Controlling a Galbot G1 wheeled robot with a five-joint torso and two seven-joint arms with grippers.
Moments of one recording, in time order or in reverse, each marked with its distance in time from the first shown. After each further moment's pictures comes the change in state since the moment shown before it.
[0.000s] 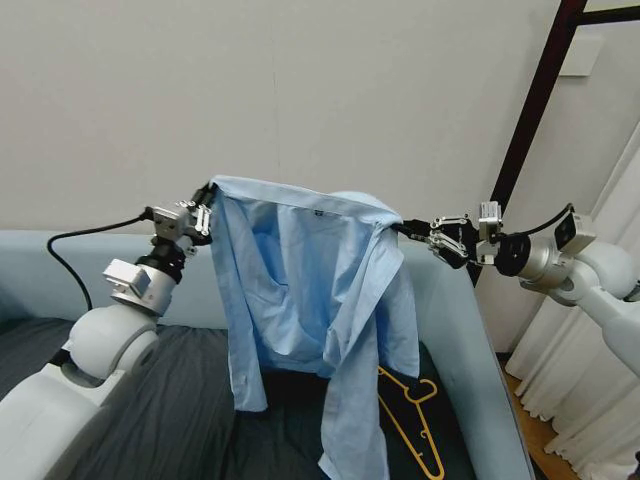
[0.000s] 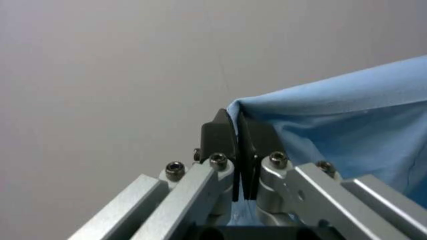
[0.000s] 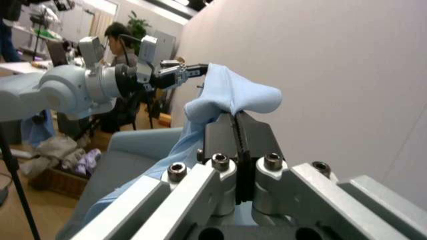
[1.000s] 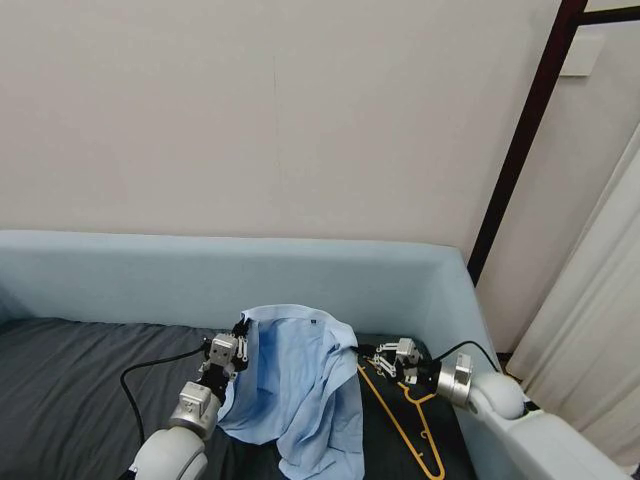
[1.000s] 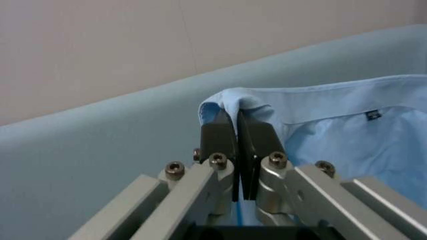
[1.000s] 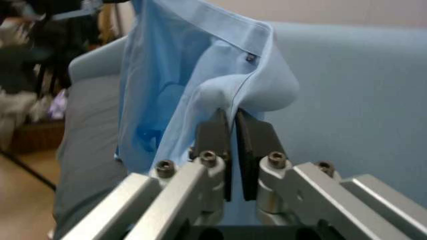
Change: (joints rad) left arm 0.358 -0.243 0.174 0.181 0.263 -0.080 0.038; right arm -0.528 0.302 0.036 -0.274 -0.403 0.073 0.196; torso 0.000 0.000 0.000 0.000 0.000
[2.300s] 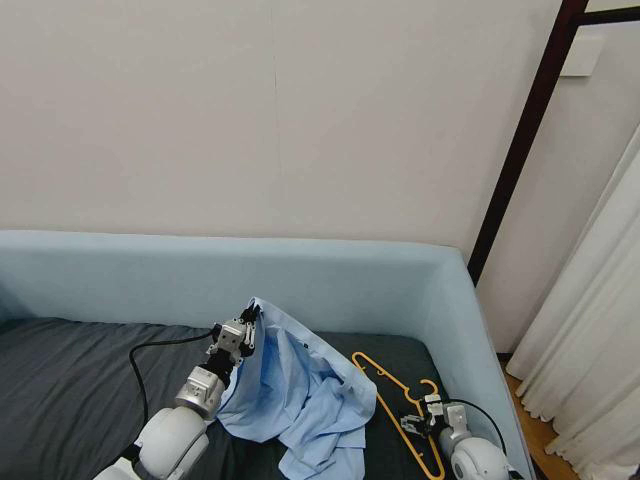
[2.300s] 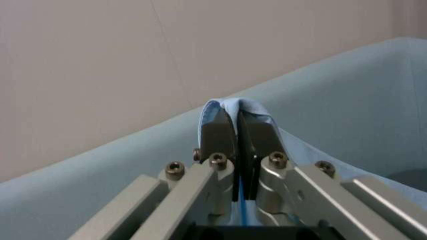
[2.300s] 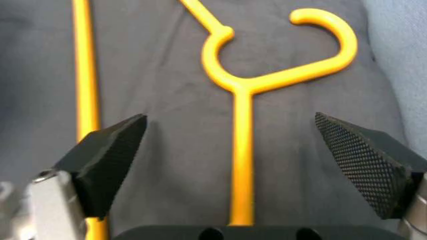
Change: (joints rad) left arm -0.101 0.065 0.054 0.016 0.028 -0.030 0.012; right arm -0.085 0.160 0.088 -0.237 -0.121 -0.501 0.740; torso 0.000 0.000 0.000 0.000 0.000
